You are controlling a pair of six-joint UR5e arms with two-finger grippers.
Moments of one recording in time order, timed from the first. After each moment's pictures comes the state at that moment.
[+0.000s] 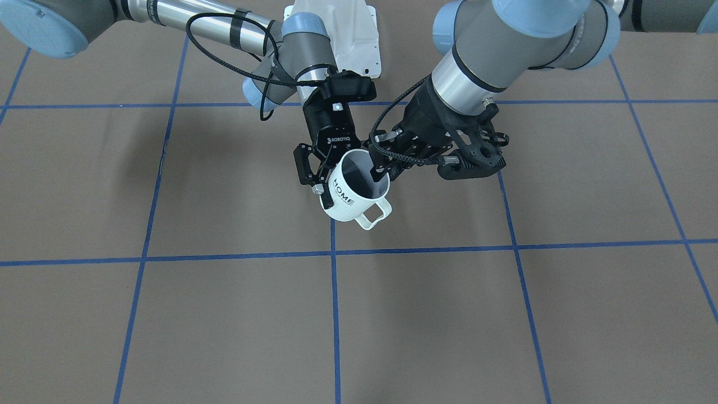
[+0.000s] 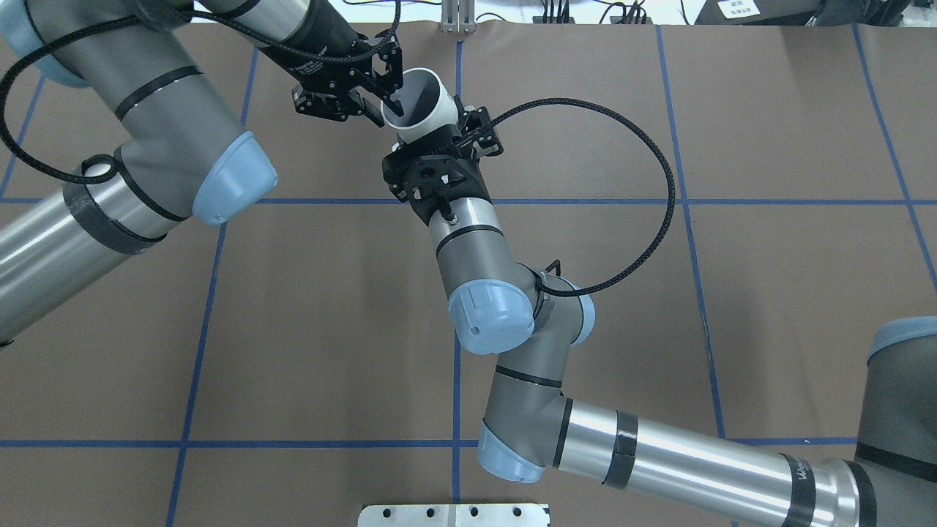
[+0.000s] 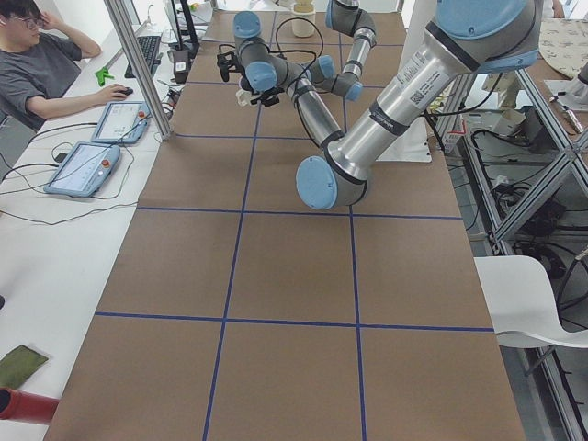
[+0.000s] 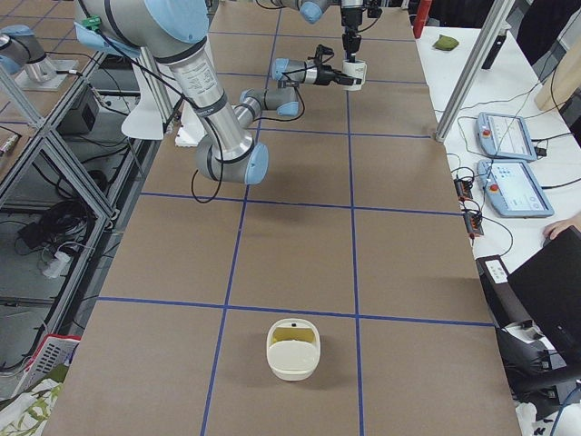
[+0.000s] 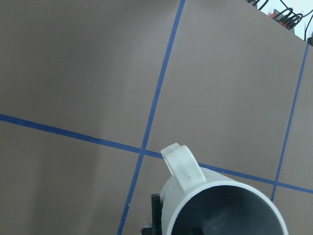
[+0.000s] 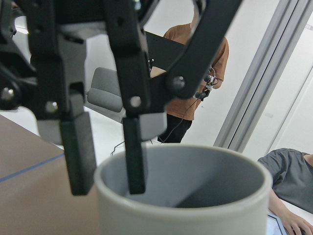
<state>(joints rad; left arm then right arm) -0.89 -2.37 -1.65 -1.79 -2.28 -1.46 0.36 -0.77 1.36 -0.60 0.68 0.39</state>
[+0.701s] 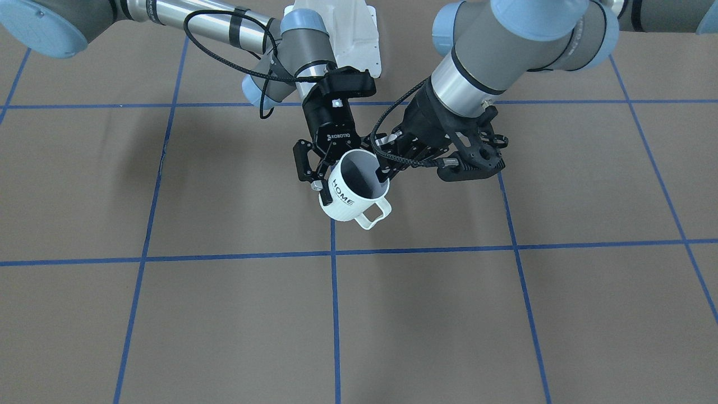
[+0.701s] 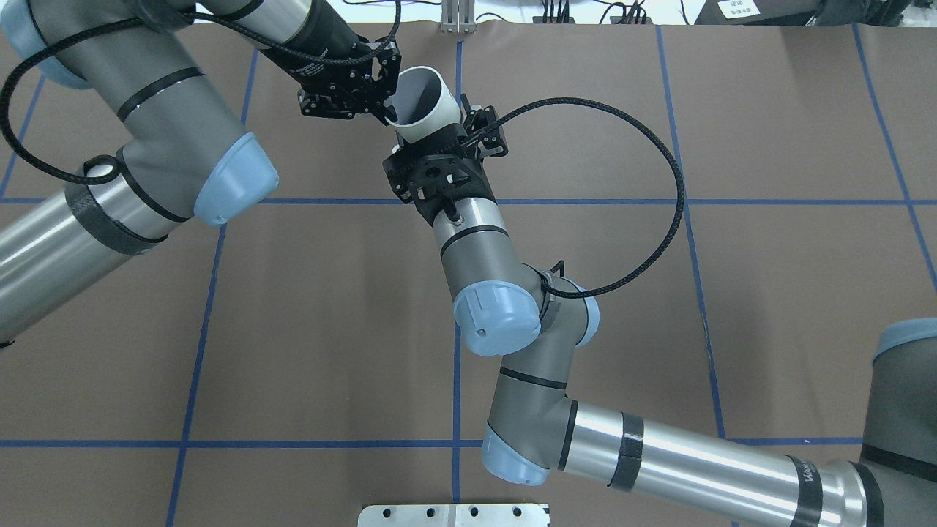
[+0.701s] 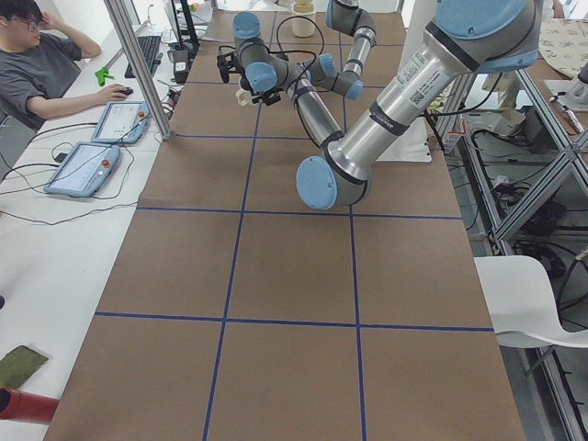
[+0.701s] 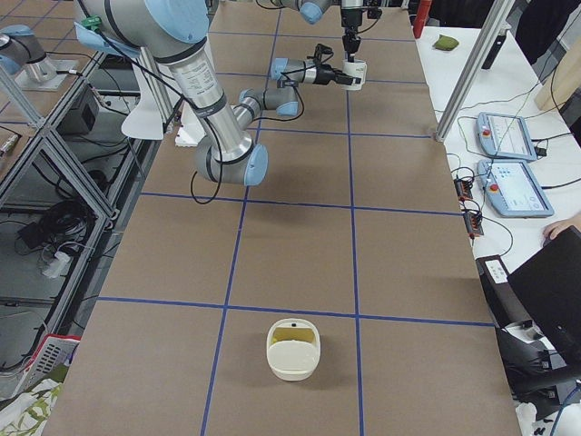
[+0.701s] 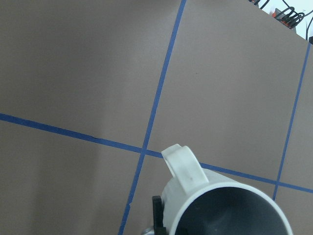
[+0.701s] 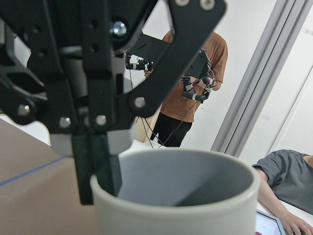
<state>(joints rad) -0.89 -2.37 -1.65 -1.78 -2.28 -1.46 0.36 -0.78 1.39 -0.60 0.68 0.39</state>
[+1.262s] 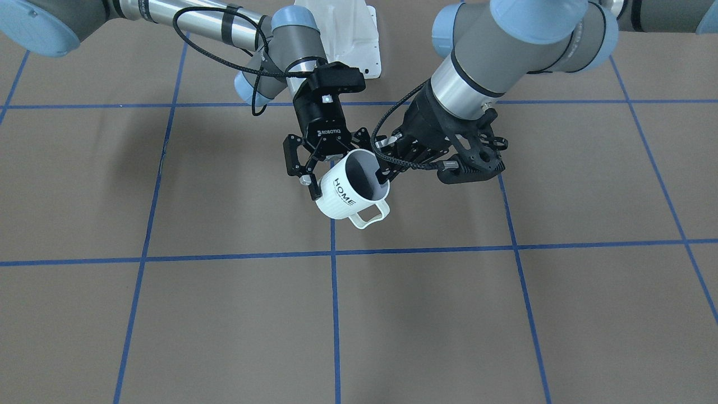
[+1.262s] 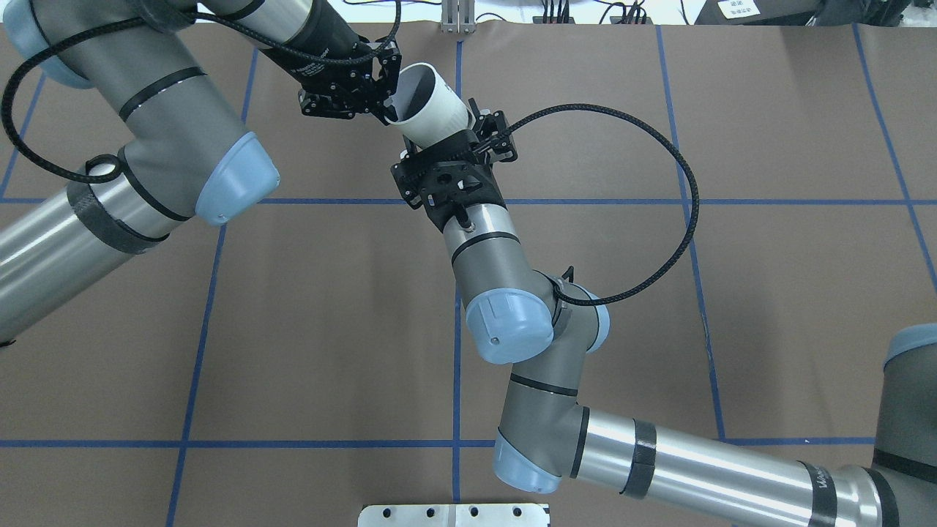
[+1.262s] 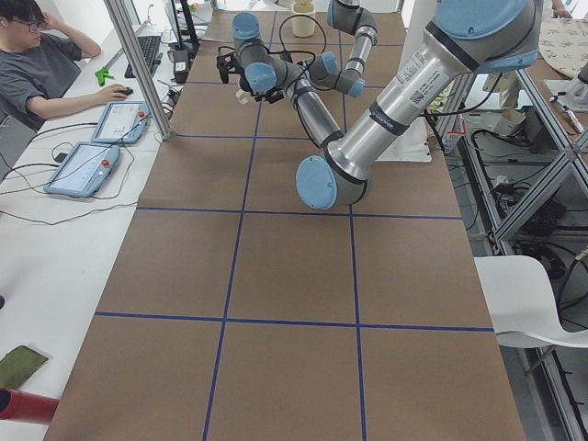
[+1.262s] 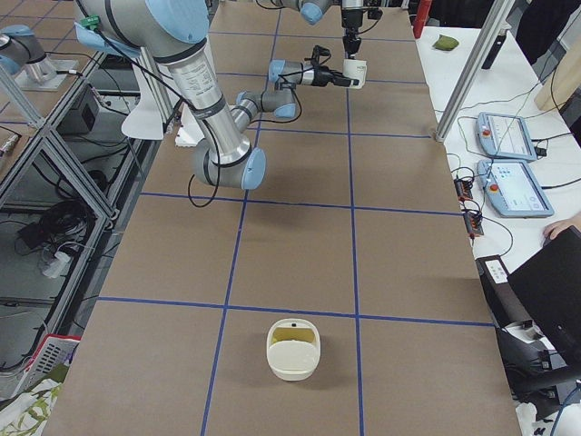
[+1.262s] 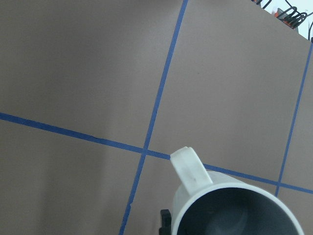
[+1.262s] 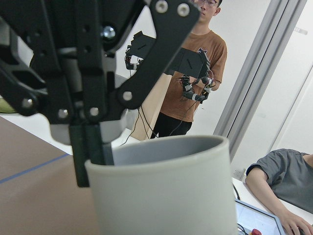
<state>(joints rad) -0.89 -2.37 -1.64 -1.78 -2.28 -1.46 0.35 -0.82 1.44 -0.60 0.67 0.39</state>
